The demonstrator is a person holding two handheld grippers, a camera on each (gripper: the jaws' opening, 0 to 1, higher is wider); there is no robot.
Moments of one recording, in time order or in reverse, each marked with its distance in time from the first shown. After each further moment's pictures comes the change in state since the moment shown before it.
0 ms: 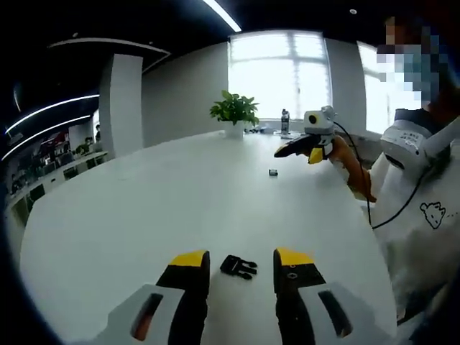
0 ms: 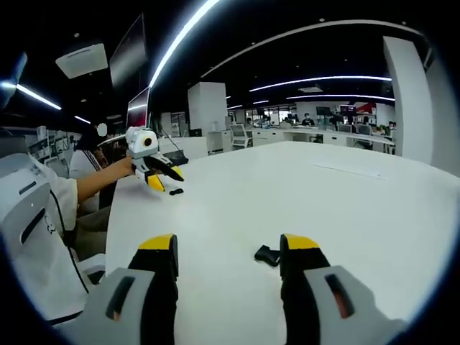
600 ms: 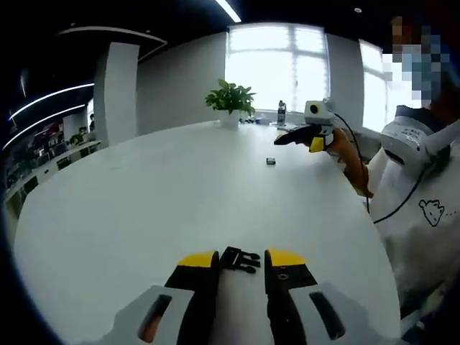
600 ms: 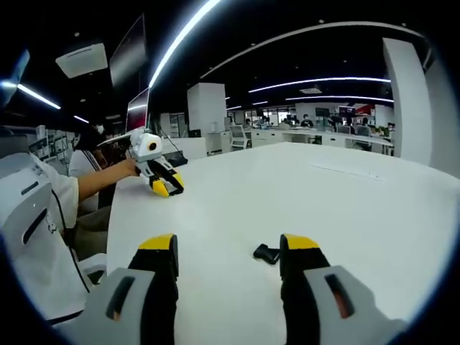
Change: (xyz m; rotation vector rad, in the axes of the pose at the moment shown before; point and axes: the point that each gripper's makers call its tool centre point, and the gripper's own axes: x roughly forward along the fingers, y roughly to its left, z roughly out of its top) left arm 0.008 0.001 -0.012 -0.027 0.051 -0.031; right arm -0.004 0.000 0.001 -0.004 -0.007 -0.006
